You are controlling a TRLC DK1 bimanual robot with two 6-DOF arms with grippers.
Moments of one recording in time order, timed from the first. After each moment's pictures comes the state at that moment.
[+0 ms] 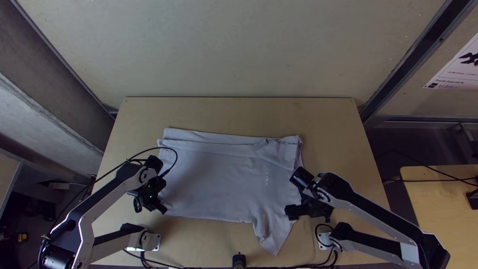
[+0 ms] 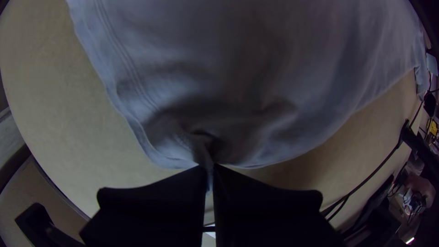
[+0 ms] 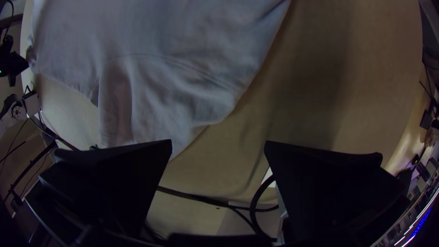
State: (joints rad) left arm -0.18 1.22 0.69 -1.15 -0.12 0.32; right arm 0.82 1.14 0.79 -1.25 -0.21 0.64
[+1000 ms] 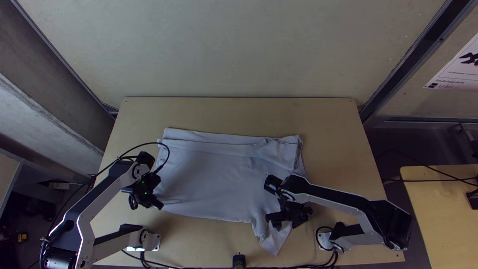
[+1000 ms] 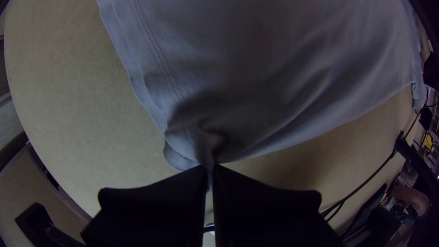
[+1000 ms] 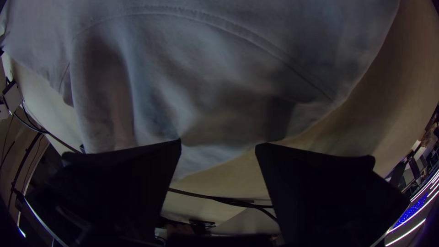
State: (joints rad) left arm -0.06 1.22 0.72 -1.16 -0.12 0.37; right arm 0.99 1.53 0.79 -1.06 -0.37 0.70
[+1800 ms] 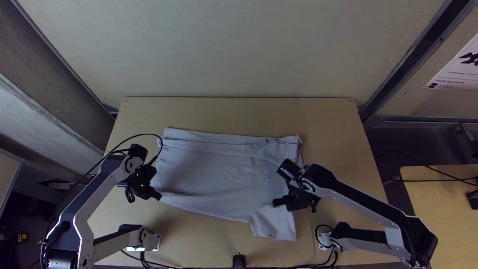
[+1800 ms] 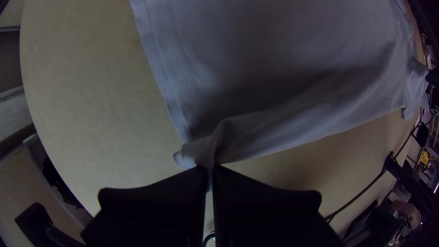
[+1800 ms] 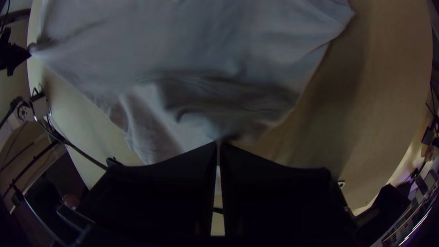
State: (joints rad) left arm 0.01 1.22 0.82 -1.16 -0.09 0.38; right arm 0.82 1.31 0.90 -1.16 -0.22 0.61
